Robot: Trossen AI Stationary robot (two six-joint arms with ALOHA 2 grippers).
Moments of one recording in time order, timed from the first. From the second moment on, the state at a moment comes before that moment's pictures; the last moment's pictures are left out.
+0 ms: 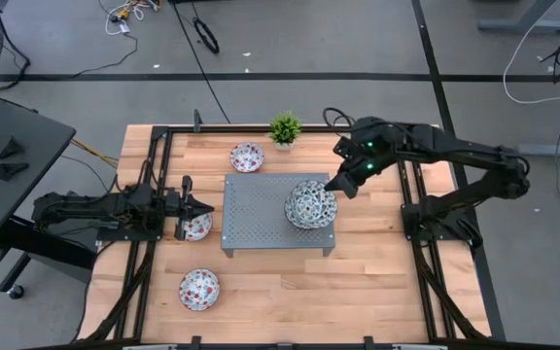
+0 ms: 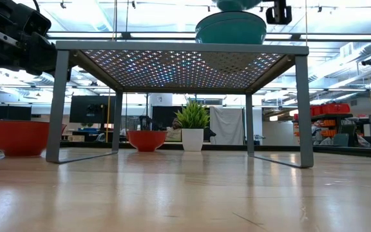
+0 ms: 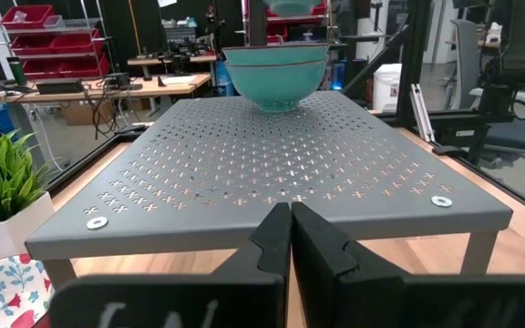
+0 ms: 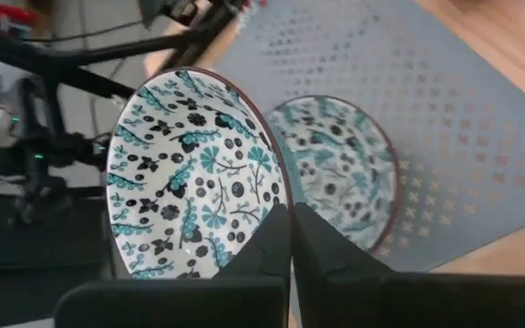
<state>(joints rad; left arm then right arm) 0.00 0.10 0.01 0.07 0.00 0.04 -0.17 1.27 1.41 -0.89 -0.36 0.65</state>
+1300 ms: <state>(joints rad) 0.00 0.10 0.01 0.07 0.00 0.04 -0.23 1.43 1.42 -0.98 -0.35 0.58</state>
